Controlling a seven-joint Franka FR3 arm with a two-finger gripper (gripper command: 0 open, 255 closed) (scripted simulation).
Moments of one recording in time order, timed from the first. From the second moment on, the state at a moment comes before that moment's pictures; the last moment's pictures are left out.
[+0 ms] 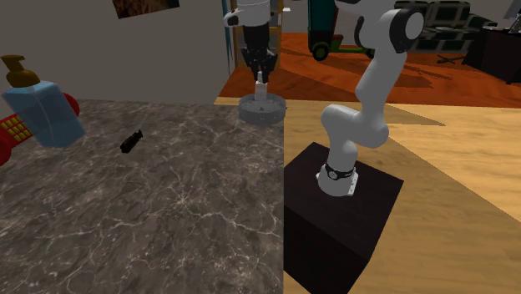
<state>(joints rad) -0.16 -0.59 -0.44 -1.93 -0.31 1.27 -0.53</state>
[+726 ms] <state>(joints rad) -0.16 -0.60 -0.44 -1.97 -0.32 1.29 -0.52</state>
